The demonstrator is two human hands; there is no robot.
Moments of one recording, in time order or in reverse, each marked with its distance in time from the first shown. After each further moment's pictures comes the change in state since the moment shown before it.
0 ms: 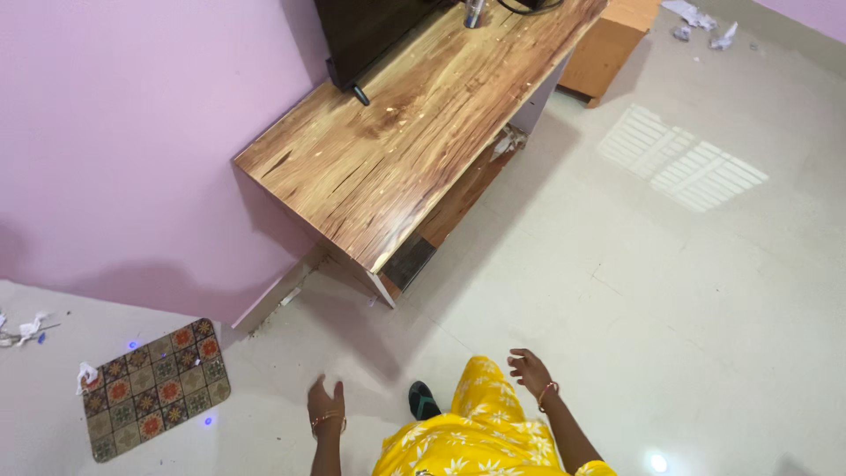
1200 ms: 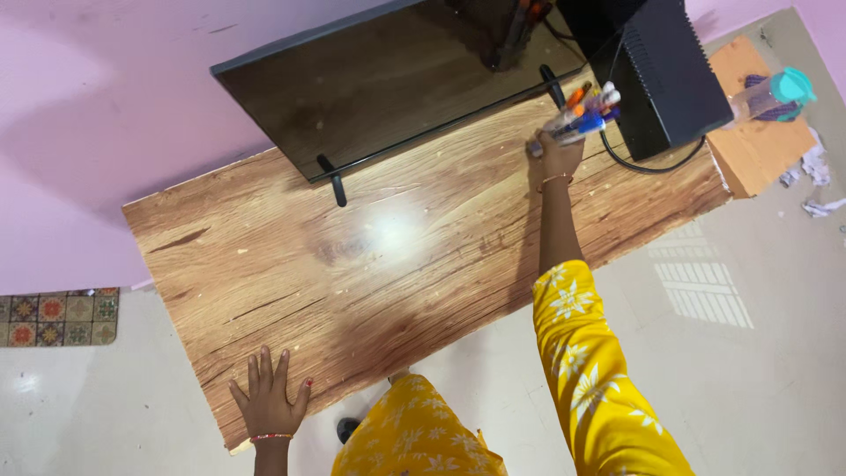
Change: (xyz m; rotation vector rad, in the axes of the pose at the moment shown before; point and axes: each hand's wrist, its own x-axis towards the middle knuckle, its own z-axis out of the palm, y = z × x) left_hand 0.259 0.338 0.133 0.278 0.190 0.077; right_hand 0.708 -0.745 -0.043 0.623 -0.011 -0.524
